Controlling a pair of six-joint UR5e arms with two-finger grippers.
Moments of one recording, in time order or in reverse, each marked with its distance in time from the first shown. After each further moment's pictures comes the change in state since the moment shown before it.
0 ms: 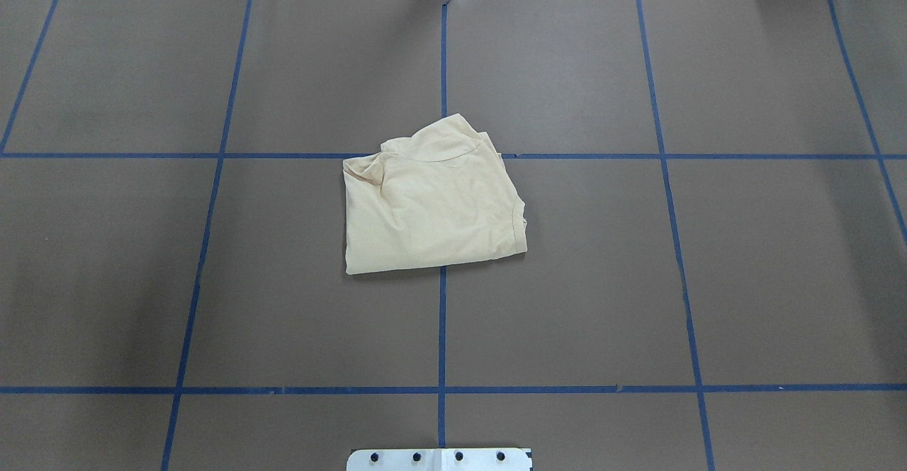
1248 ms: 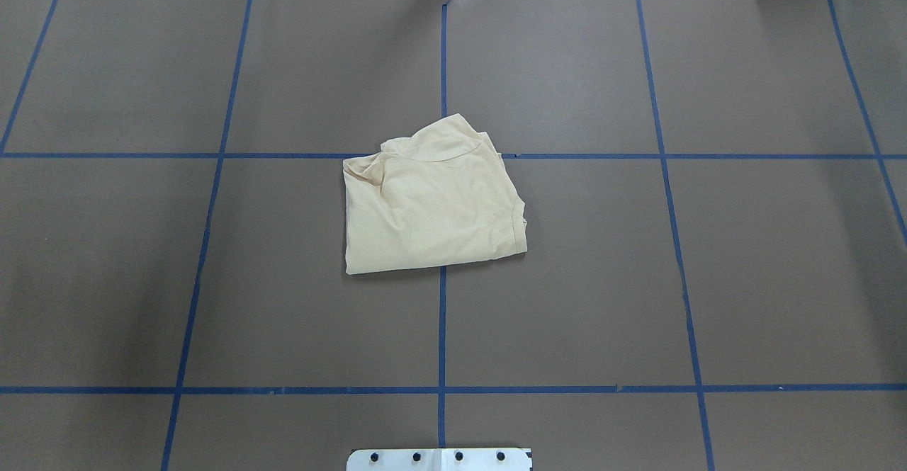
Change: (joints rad) left arm 0.000 0.004 0.000 0.002 0.000 0.001; right arm 0.000 -0.010 -0.014 0.000 -0.009 0.003
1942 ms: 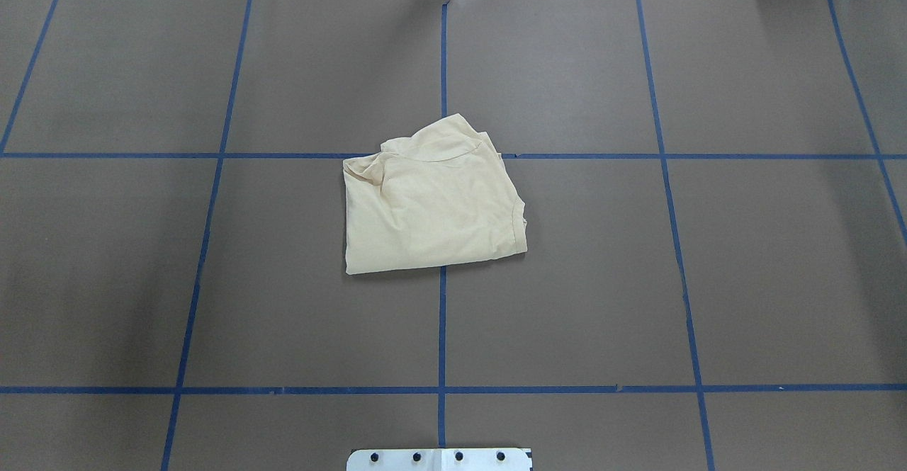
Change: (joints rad) left arm 0.000 0.000 0.007 0.014 0.000 0.046; right arm 0.000 -0.003 0.004 -0.002 0.000 -0.001
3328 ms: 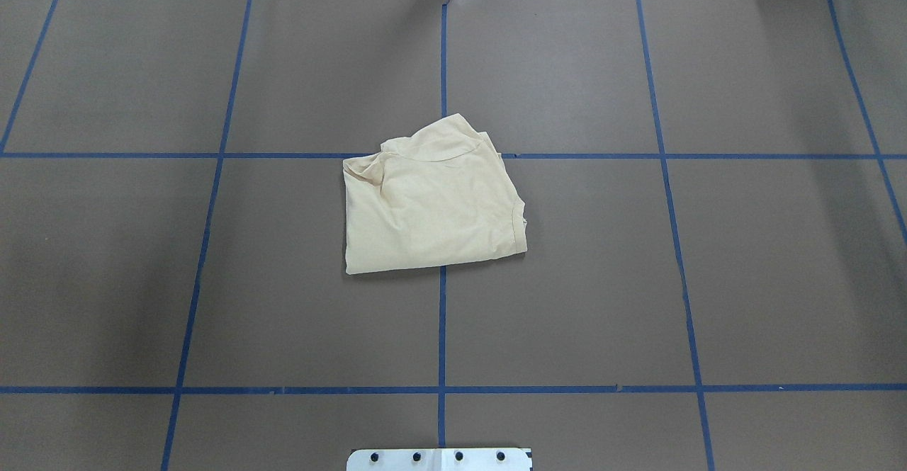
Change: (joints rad) left arm -0.005 -0.044 0.037 0.030 0.043 0.174; right arm 0.003 0.129 -0.032 -0.118 0.007 -0.066
